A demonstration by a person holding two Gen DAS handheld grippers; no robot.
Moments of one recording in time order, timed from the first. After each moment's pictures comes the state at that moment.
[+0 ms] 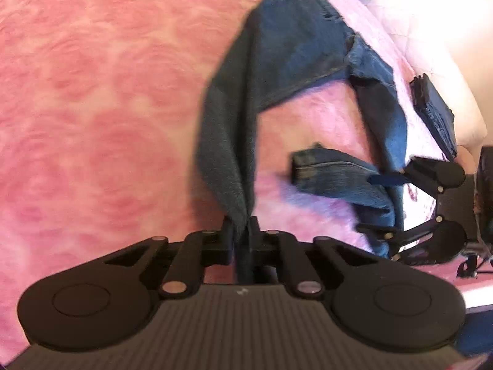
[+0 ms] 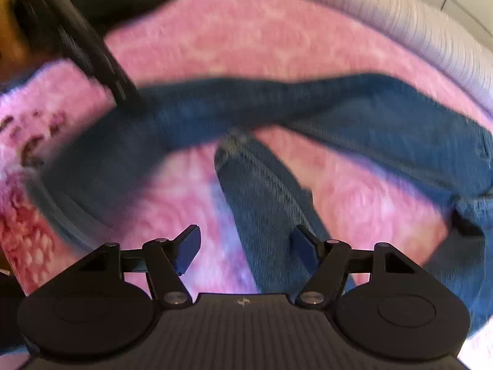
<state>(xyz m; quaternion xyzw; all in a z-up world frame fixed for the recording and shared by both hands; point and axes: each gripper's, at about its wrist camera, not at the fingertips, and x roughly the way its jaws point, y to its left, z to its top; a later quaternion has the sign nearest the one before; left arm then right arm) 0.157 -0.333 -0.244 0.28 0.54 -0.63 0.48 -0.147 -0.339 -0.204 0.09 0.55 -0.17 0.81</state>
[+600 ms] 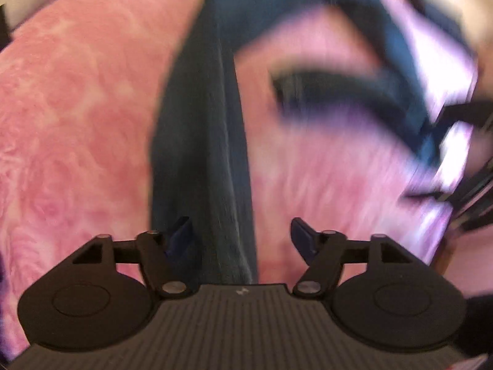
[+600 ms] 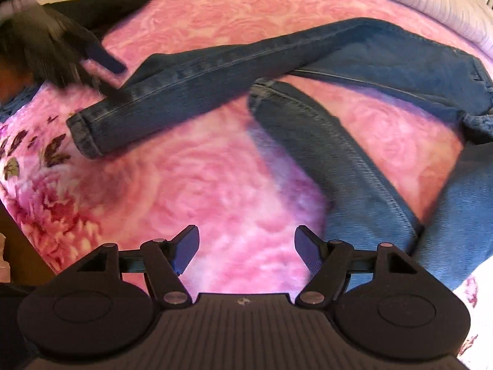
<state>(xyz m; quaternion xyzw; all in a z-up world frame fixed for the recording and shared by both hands) 0.062 -0.294 -0.263 0.45 0.42 -0.63 0.47 -0.171 -0.280 -0.201 0.17 0.53 -0.20 0.80</state>
